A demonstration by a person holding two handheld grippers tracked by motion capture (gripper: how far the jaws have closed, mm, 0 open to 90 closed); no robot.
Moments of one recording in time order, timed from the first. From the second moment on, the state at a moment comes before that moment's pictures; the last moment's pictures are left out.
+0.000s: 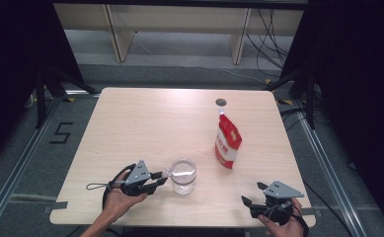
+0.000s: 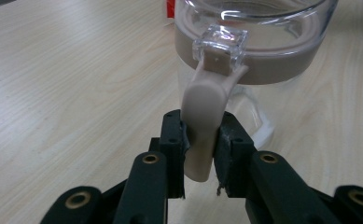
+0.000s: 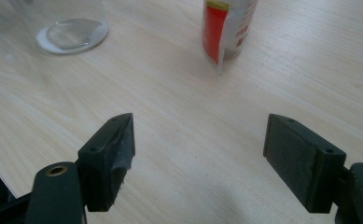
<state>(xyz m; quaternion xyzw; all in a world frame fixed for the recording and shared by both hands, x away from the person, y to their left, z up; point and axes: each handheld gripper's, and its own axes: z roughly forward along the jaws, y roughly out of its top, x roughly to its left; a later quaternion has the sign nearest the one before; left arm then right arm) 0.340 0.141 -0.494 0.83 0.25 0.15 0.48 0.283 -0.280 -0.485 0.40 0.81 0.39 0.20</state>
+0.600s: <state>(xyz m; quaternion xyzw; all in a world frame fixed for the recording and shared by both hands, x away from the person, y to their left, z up) 0.322 0.131 -0.494 0.84 0.22 0.13 0.49 0.283 -0.279 -0.486 0.40 0.81 0.39 0.19</state>
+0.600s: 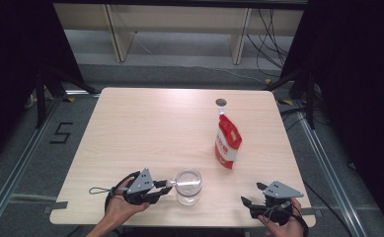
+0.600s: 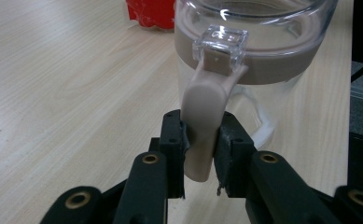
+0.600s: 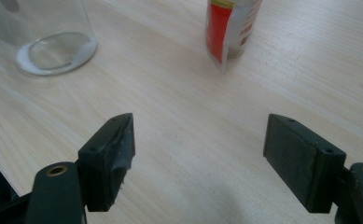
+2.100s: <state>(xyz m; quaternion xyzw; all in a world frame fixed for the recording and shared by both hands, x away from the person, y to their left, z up) 0.305 0.143 -0.474 0.81 0.28 0.10 0.50 0.287 -0.274 -0.484 0.39 0.81 0.40 0.18</state>
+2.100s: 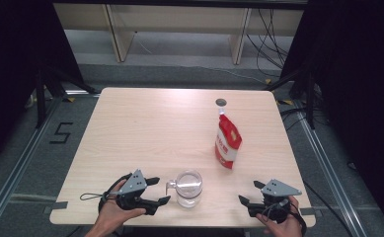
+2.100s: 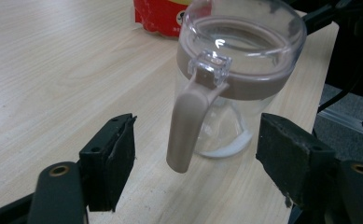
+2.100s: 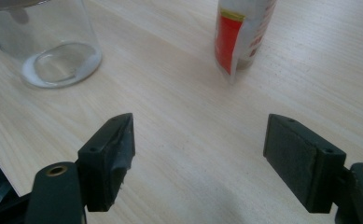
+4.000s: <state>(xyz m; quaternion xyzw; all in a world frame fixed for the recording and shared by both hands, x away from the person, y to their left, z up) 0.314 0.130 -0.450 0.79 0.25 0.13 0.54 0.290 -0.265 -0.484 0.35 0.81 0.43 0.18</state>
